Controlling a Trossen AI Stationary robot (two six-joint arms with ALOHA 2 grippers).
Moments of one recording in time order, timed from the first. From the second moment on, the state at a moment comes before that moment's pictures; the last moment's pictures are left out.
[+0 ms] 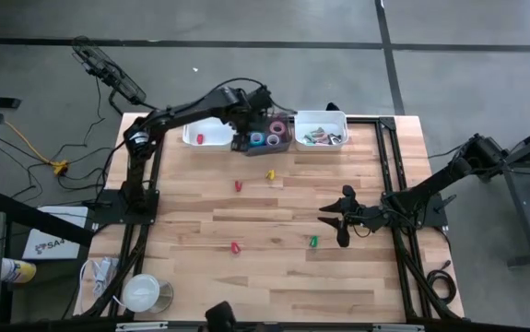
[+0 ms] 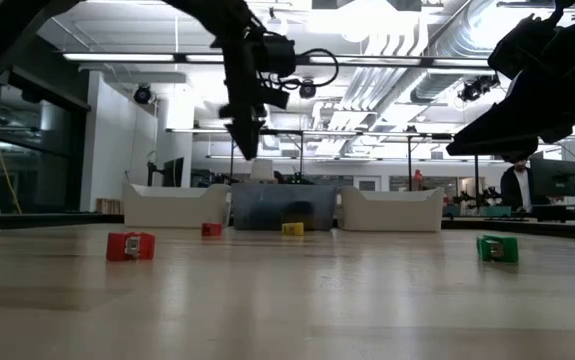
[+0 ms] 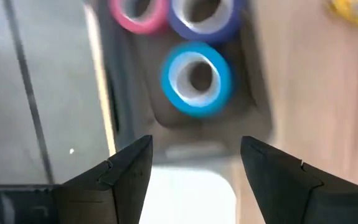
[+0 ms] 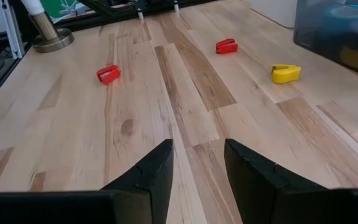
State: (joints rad) left arm 0.51 1.97 1.84 -1.10 -0.19 0.62; right arm 0.47 1.07 0.20 0.43 0.57 0.44
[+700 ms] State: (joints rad) left arm 0.39 1.69 1.55 -1.28 -0.22 0.46; right arm 0.47 1.07 0.20 0.42 0.57 0.44
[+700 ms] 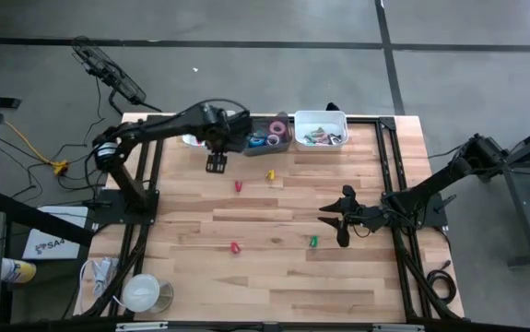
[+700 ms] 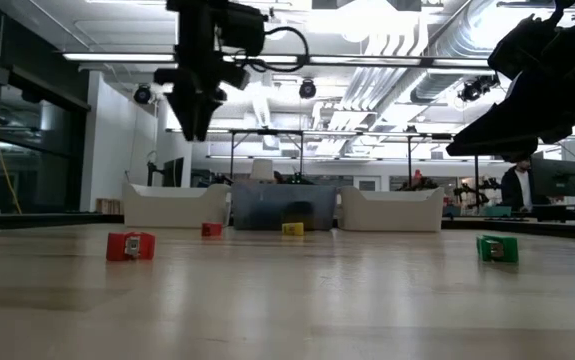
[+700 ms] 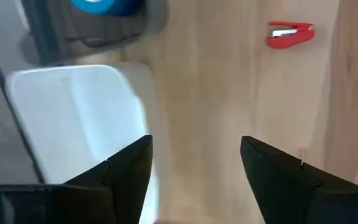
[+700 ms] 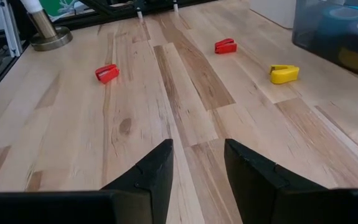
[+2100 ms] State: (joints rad) left arm -0.22 1.59 1.04 -0.63 0.07 1.10; right arm 0.47 1.07 0.20 0.40 0.60 0.42
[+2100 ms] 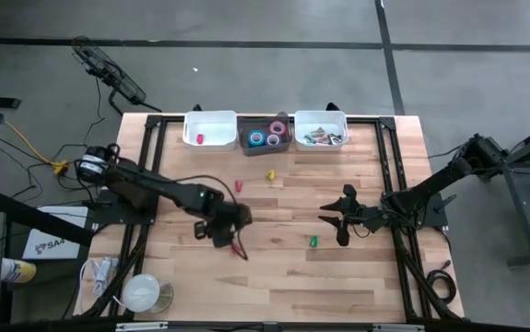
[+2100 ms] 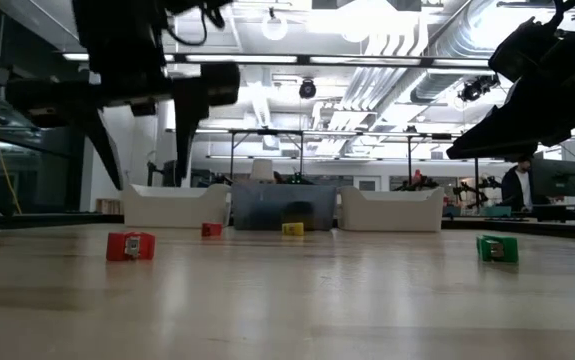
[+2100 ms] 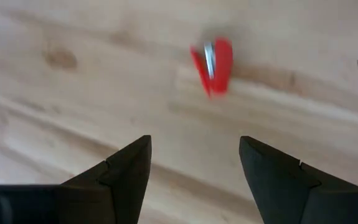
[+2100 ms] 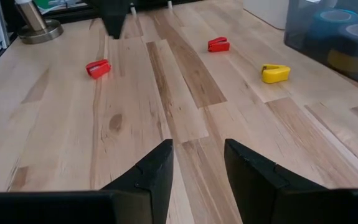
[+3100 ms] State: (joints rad) left arm -0.36 1.76 1.04 -0.44 0.02 1.02; right arm 0.47 1.07 0.20 0.39 0.59 0.41
